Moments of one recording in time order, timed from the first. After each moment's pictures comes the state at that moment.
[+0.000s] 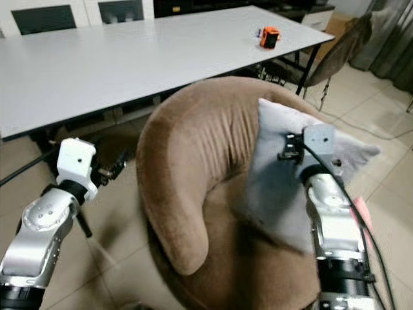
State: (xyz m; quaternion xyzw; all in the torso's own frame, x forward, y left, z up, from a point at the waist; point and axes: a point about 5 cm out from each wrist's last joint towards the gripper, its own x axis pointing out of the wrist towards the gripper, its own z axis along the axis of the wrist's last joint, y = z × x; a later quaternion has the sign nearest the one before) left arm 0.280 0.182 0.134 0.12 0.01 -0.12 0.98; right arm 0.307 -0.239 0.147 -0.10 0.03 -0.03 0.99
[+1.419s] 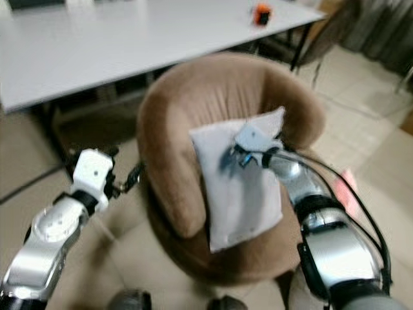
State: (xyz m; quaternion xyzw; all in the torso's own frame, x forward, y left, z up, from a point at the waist) left arm 0.269 0.167 0.127 0.14 0.02 -0.16 0.98; right arm 0.369 -0.186 0.116 -0.32 0.05 0.20 0.93
